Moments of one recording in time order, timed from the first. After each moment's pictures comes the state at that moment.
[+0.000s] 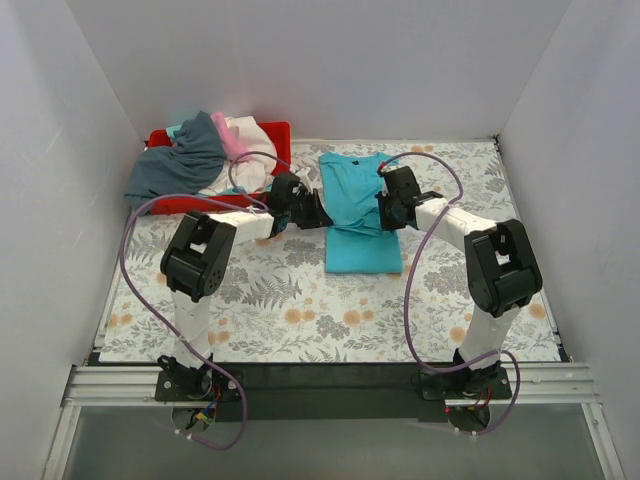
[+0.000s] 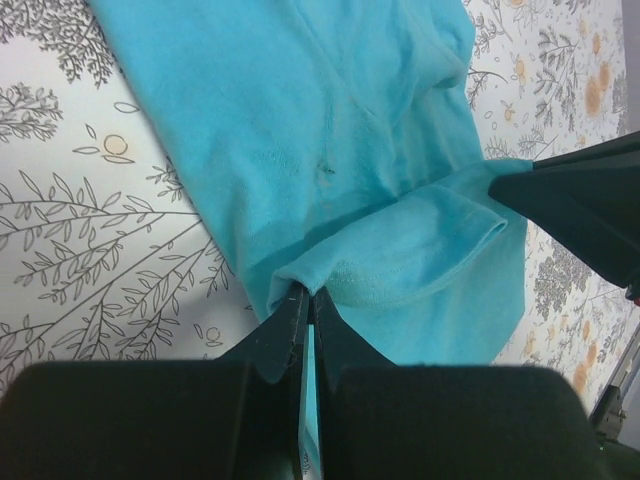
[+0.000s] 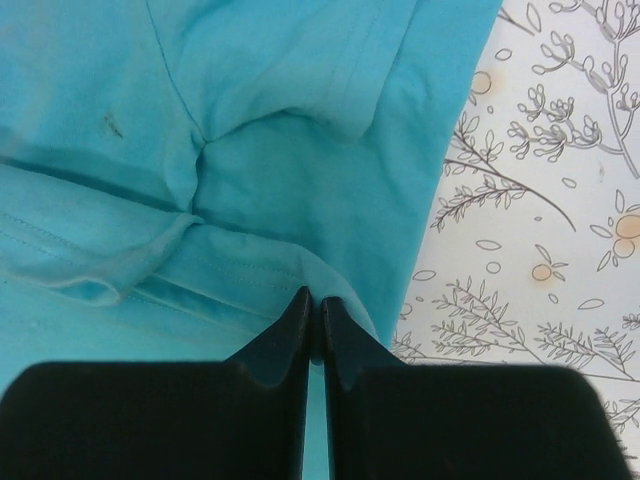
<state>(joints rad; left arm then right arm) -0.48 2.04 1.25 0.17 0.40 -0.54 0.41 1.80 1.20 -0.31 0.07 0.17</state>
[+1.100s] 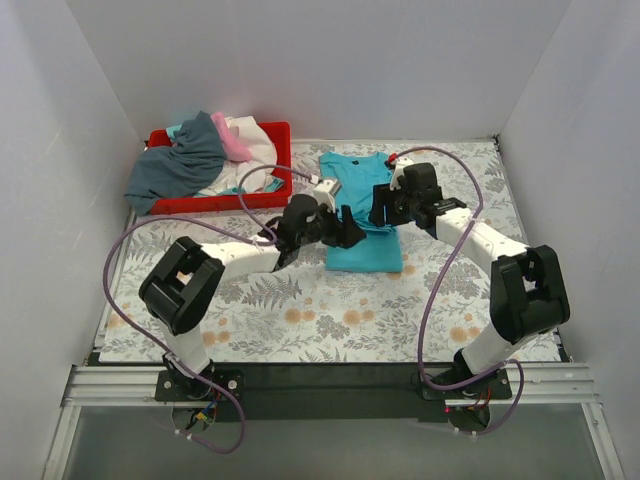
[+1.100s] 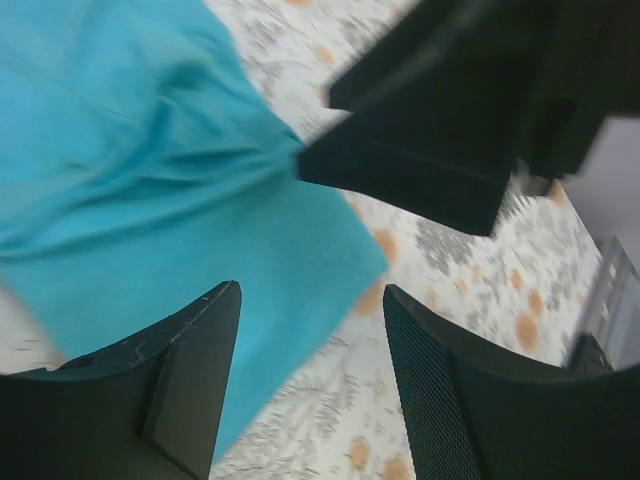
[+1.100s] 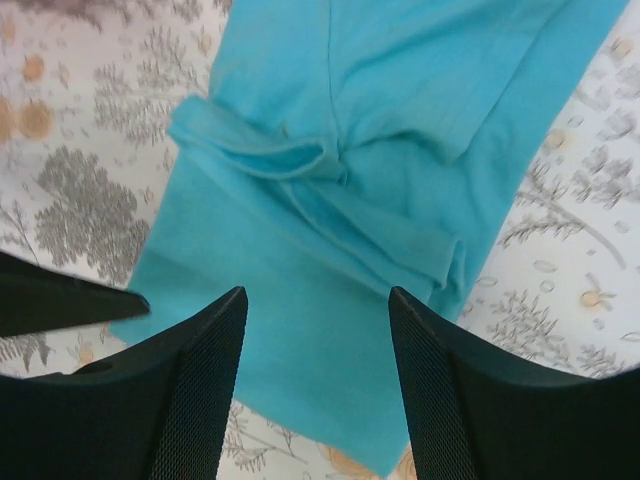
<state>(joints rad) -0.66 1.78 1.03 0.40 0.25 -0.50 0.36 1.60 1.12 -0.21 -0.18 0.15</state>
